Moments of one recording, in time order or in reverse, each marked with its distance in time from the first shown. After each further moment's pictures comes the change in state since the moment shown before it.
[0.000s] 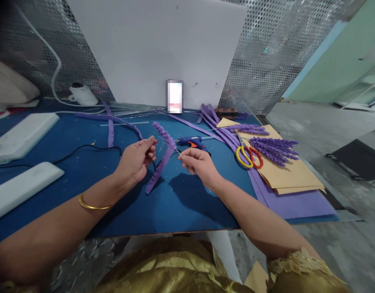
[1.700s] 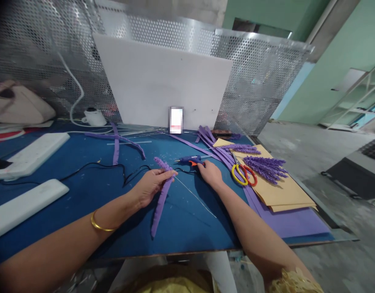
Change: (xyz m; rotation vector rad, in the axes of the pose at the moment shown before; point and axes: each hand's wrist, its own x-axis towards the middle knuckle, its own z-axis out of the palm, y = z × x) left_hand -0.015 -0.014 0.004 0.235 -0.214 -0.254; right_hand 0.052 0.027 -0.058 -0.974 0.407 0.176
